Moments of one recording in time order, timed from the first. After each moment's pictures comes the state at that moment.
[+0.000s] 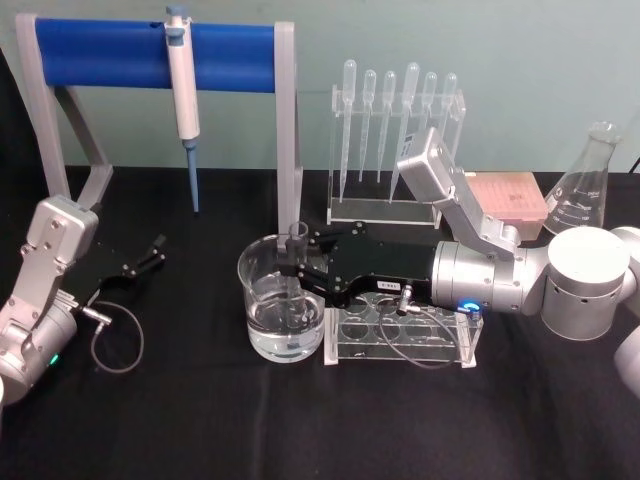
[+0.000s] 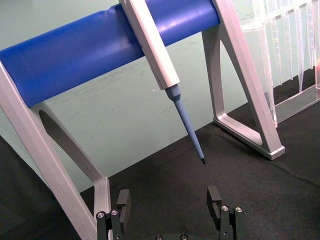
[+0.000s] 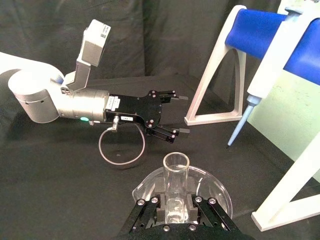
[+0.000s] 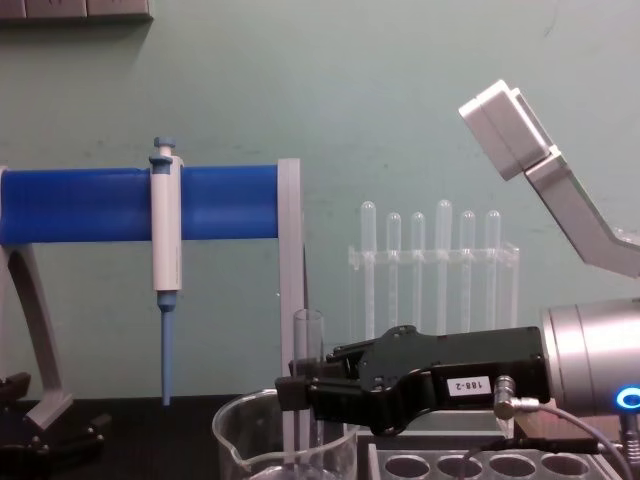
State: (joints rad) left arm -0.20 0.60 0.45 -1.41 -0.25 -0.12 0.03; right arm 0.60 0.45 -0.72 -1.33 0.46 0.05 0.76
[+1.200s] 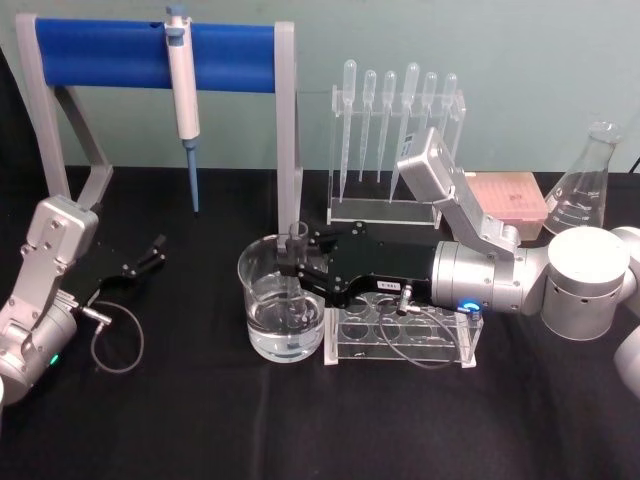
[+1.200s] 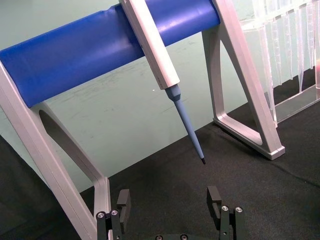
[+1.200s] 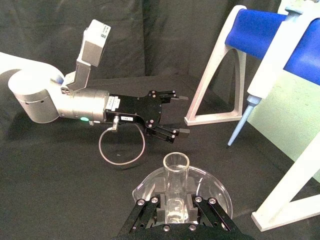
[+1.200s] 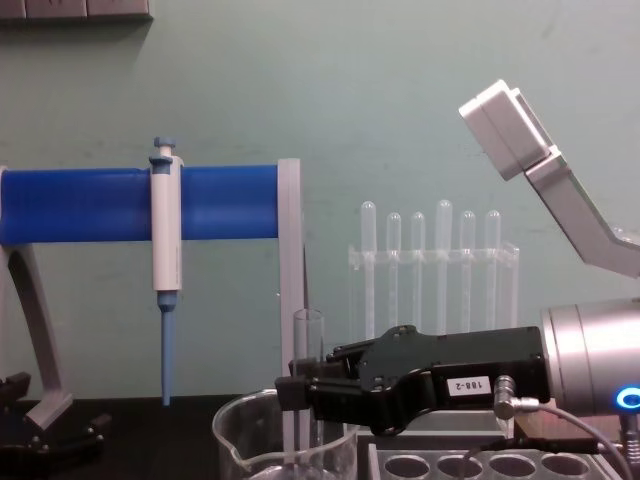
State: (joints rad) left arm -0.20 0.60 0.45 -1.41 -0.25 -0.12 0.03; right arm 0.60 0.45 -0.72 -1.33 0.46 0.05 0.76
